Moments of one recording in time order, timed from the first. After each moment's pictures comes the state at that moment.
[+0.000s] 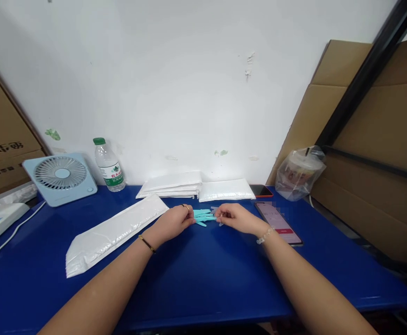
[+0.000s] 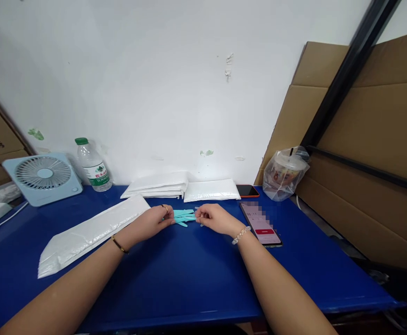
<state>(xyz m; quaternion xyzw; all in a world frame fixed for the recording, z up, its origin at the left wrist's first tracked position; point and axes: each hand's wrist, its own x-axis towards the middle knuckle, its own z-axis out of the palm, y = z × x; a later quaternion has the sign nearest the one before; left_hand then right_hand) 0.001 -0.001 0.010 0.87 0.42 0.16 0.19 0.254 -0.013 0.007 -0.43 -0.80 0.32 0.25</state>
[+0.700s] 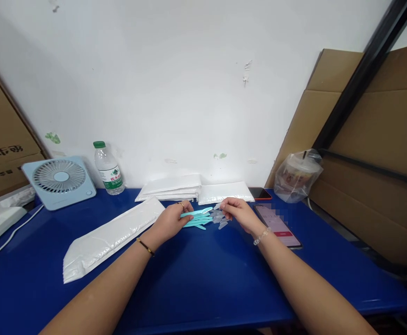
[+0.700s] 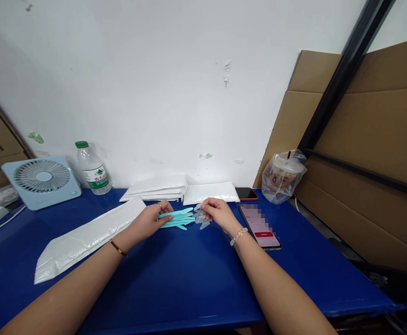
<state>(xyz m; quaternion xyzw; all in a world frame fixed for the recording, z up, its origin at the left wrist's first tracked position) -0.002 0.004 0.012 0.84 0.43 0.26 0.21 0.253 0.000 -0.002 -0.47 -0.60 0.46 0.45</state>
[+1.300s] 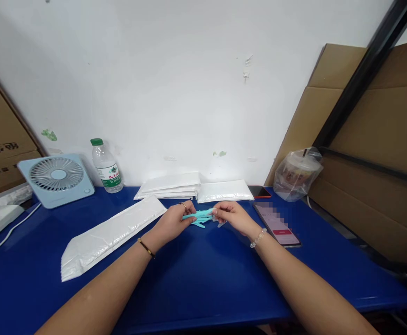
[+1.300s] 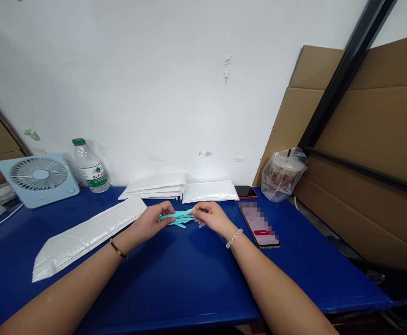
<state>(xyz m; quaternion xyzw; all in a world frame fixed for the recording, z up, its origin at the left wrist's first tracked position) 0.007 -0.004 0.011 0.83 0.41 0.27 0.25 0.238 -0.009 0.001 -0.43 -0.66 0.48 0.38</state>
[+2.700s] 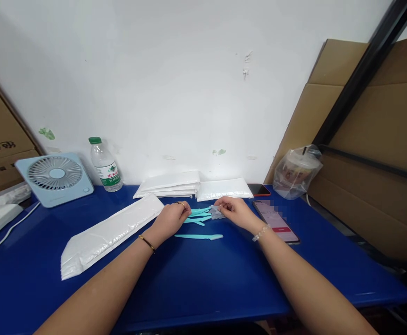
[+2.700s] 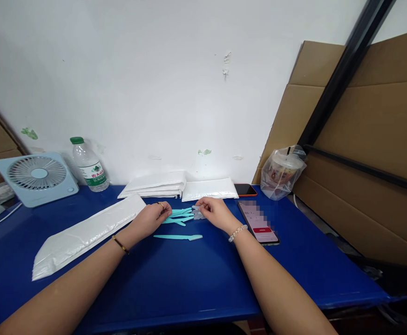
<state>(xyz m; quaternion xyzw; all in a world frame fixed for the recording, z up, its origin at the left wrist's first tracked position) 0.002 0.007 0.002 0.86 0.46 0.20 0.13 0.256 -0.004 -0.002 -0.48 -0.77 0.26 0.34</state>
